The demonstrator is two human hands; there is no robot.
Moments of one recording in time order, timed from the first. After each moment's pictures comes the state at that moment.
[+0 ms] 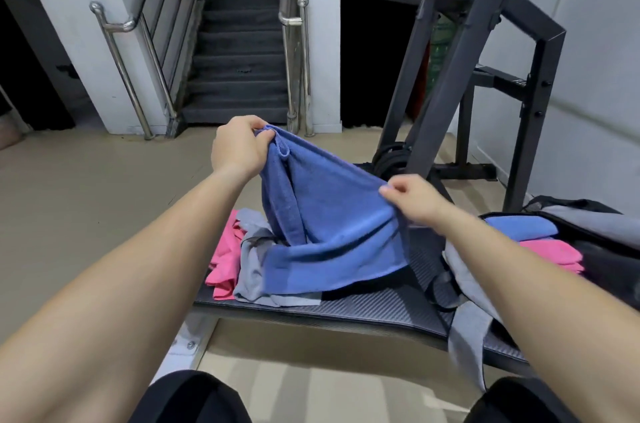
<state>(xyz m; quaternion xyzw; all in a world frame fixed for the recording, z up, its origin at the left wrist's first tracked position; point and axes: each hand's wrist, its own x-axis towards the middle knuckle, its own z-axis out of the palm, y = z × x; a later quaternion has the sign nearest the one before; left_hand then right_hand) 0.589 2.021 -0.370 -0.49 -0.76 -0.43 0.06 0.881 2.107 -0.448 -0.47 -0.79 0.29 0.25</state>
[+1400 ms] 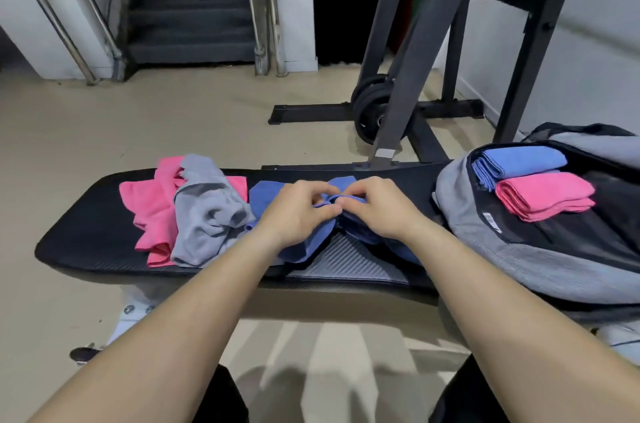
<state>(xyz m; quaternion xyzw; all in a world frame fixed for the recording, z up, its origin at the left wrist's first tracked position) 0.695 2.044 -0.586 -0.67 -0.65 -0.28 -0.22 0.878 2.098 -0.580 -0.45 -0.83 0.28 0.18</state>
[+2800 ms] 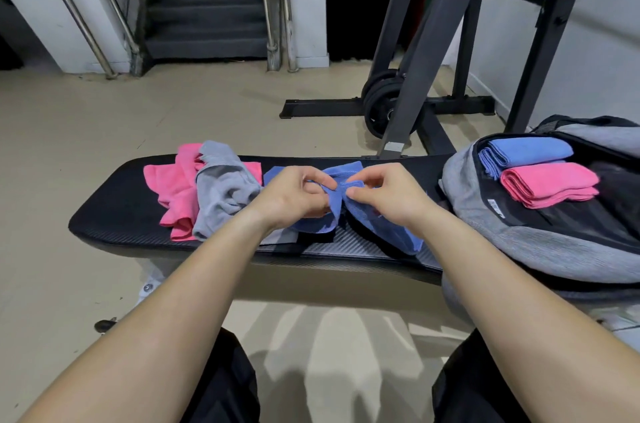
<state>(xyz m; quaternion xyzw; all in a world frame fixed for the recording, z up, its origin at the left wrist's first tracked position) 0.692 1.991 -0.545 -0.55 -0.63 -0.35 -0.42 0.879 2.057 -0.559 -0.47 -0.73 0.42 0.27</state>
